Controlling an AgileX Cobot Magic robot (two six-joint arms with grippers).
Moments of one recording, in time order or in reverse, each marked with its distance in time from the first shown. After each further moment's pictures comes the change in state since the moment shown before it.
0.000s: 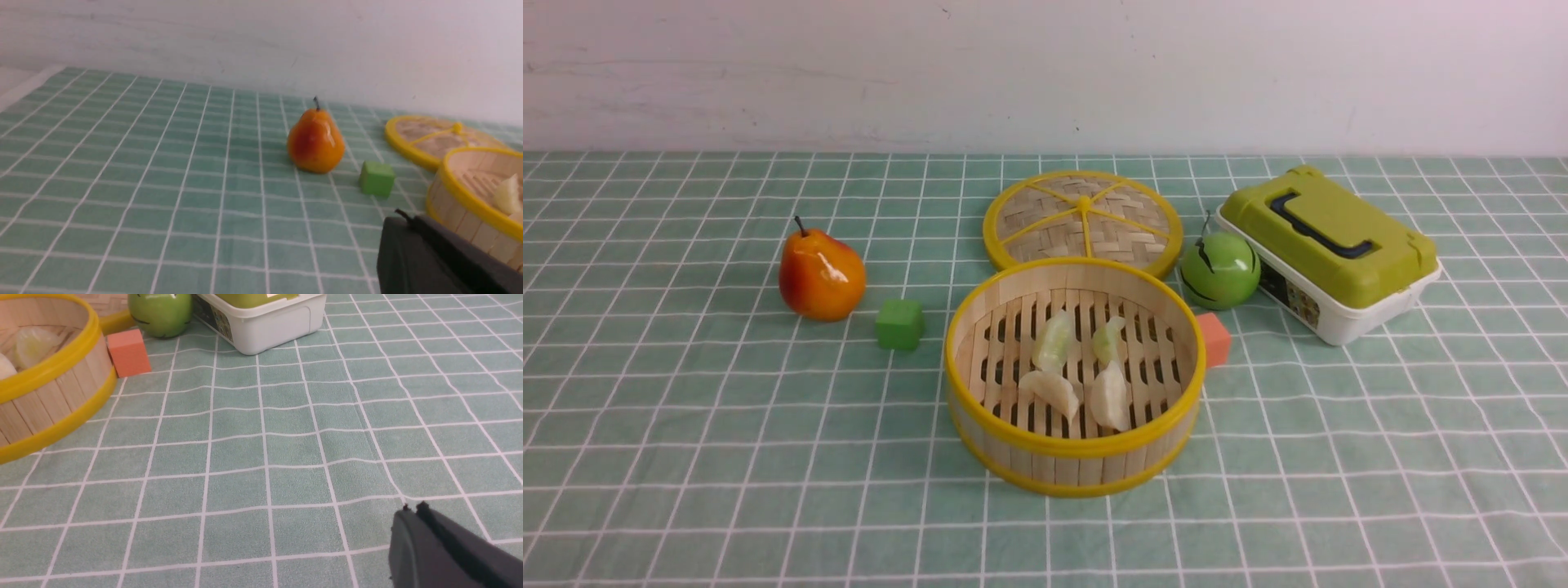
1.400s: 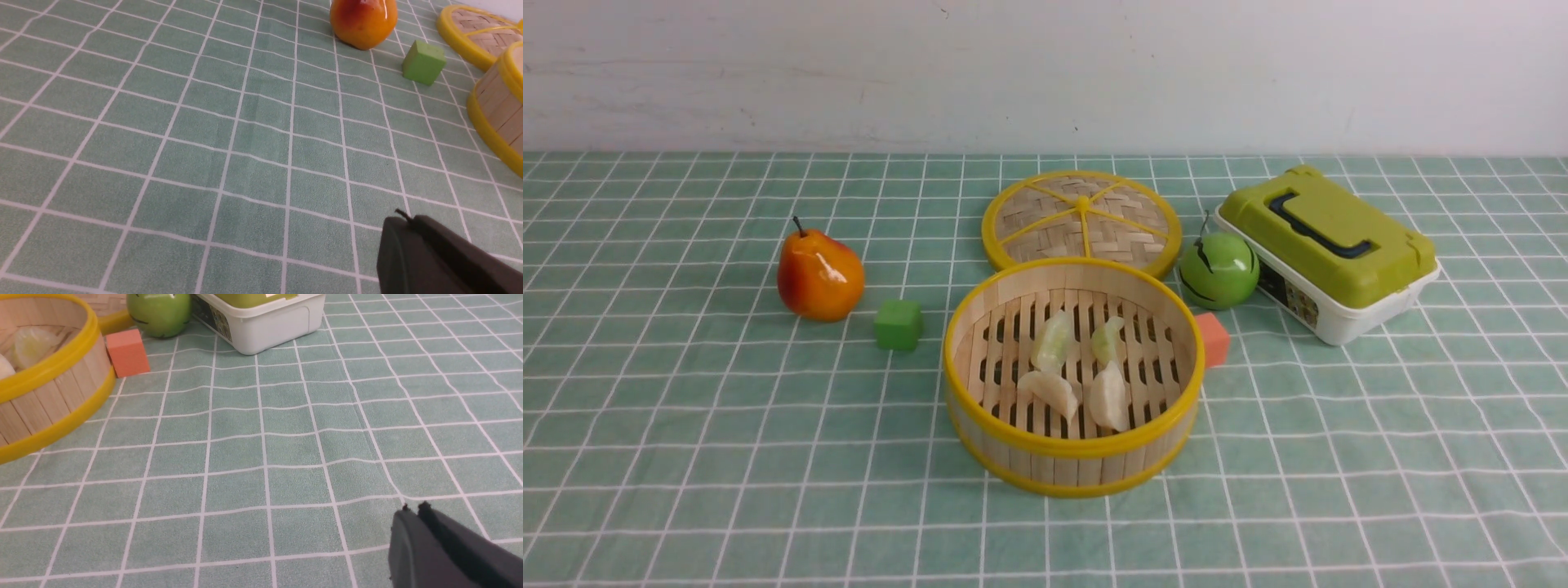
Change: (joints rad) right arm 0.000 0.000 0.000 0.000 0.001 0.000; left arm 0.005 -0.001 0.035 0.000 0.196 -0.125
